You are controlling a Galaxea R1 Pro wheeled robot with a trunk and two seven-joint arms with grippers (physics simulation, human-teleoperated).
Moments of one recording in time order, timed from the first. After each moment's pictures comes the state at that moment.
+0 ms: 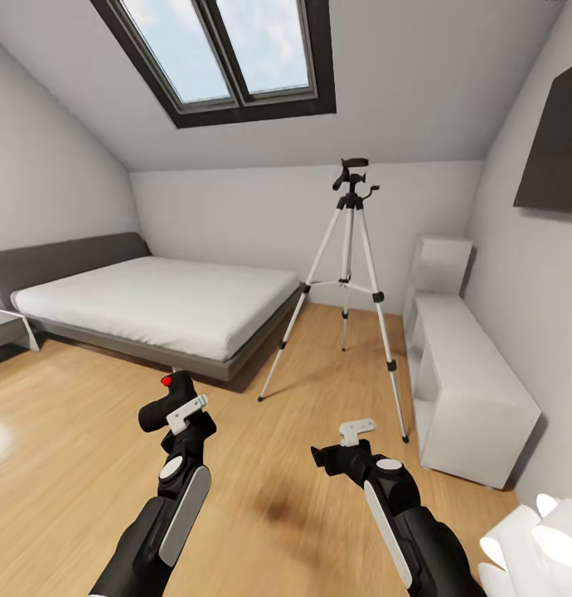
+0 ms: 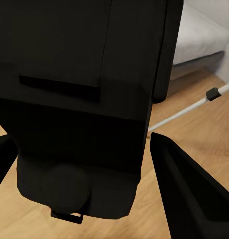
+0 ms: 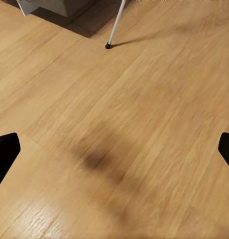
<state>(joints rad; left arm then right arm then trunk) -0.39 -0.11 -0.15 -1.22 0.45 0.10 0.58 -0.34 0.08 0.19 -1.32 0.00 0.66 0.08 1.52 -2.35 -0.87</state>
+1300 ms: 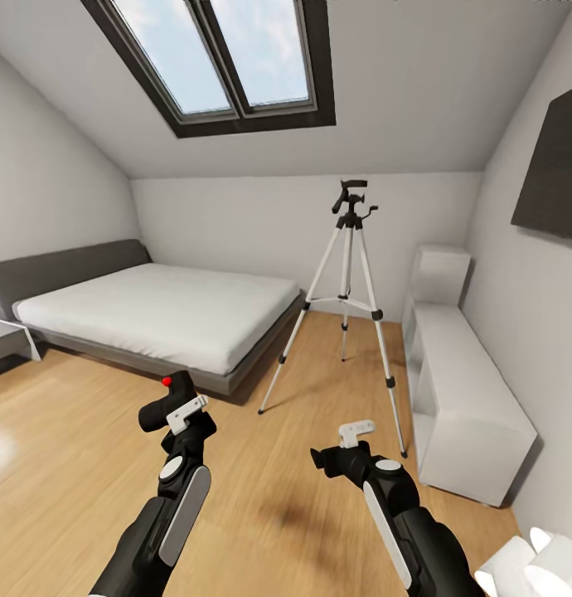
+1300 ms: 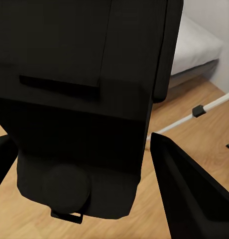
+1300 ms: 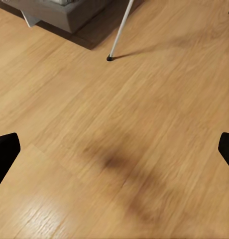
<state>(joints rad) -0.39 -0.11 -0.15 -1.22 0.45 0.10 0.58 -0.34 0.08 0.19 -1.31 0.00 0.67 0.08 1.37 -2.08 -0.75</state>
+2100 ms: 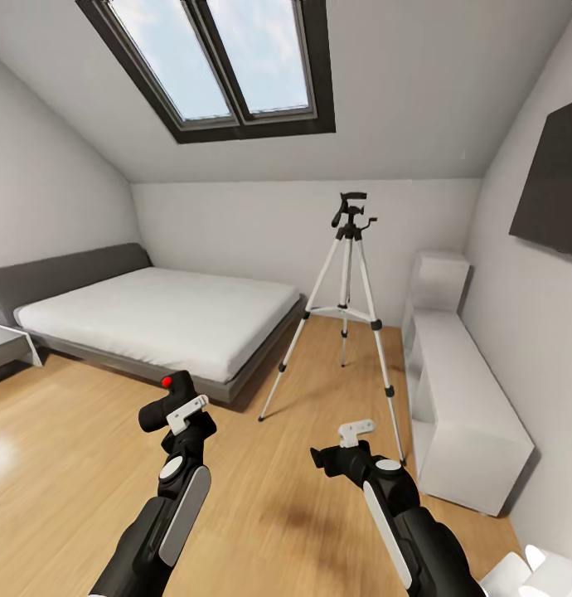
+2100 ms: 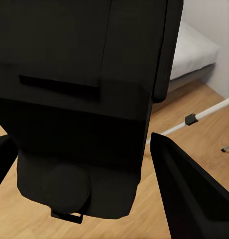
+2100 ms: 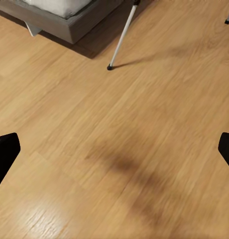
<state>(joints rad) -0.39 -0.11 -0.15 -1.22 0.45 0.10 0.58 -0.34 0.08 0.19 -1.31 0.00 0.66 0.08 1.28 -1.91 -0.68</state>
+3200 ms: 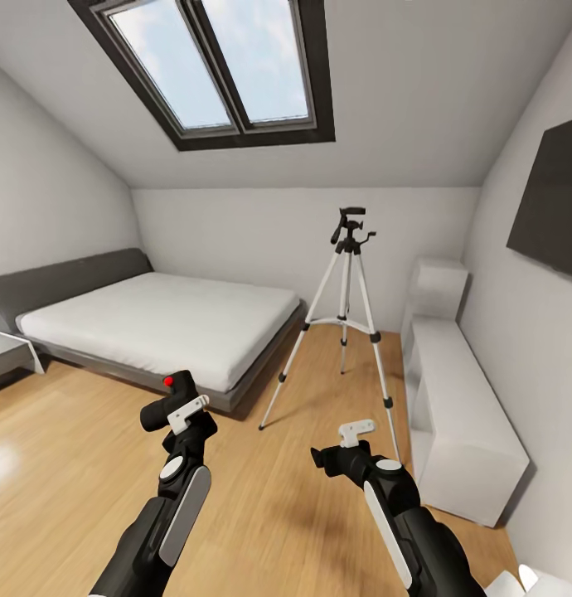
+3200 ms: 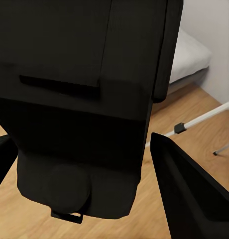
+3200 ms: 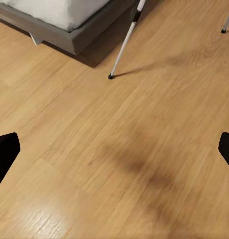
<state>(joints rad) -0.39 -0.11 -0.15 -1.22 0.45 0.11 0.57 -0.34 0.08 0.19 -1.31 0.00 0.66 0.08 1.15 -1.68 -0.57</state>
